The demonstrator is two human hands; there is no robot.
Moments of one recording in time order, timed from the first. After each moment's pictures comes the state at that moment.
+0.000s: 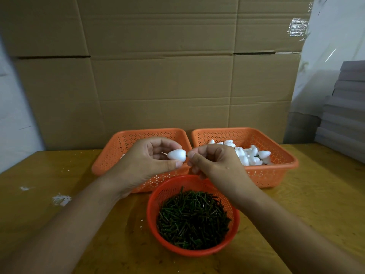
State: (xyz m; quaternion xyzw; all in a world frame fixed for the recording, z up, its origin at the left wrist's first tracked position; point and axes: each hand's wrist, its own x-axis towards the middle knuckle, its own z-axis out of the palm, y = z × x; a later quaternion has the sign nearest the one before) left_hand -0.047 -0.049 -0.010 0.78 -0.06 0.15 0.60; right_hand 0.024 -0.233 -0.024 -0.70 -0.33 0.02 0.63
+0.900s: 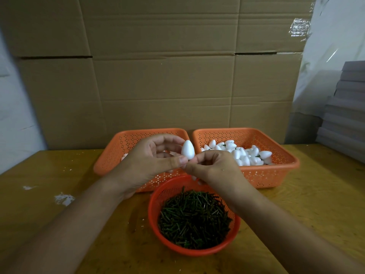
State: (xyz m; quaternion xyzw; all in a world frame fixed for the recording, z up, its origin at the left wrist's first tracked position) left_hand -0.047 -0.054 -0.008 0.76 -0.08 0.15 0.62; right_hand 0.014 -0.228 -0.023 -0.69 -0.28 0.10 0.66
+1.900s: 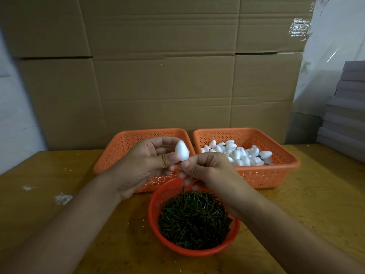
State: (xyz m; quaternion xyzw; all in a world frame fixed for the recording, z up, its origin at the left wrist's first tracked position) left_hand -0.048 -0.047 -0.008 0.70 -0.09 0.07 0.70; right_hand 0.007 -0.230 -0.021 -0.67 -0.33 0.17 0.65
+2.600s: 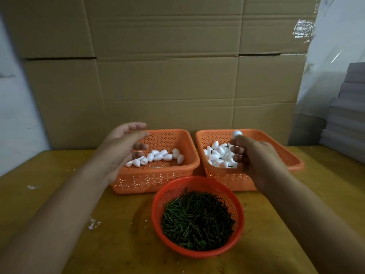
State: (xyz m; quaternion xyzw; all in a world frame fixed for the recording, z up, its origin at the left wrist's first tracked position) left_hand -0.037 -0.004 0.003 0.68 0.12 0.26 0.67; right_hand 0.067 -0.264 -0.009 -0.63 -0.06 0.08 0.77
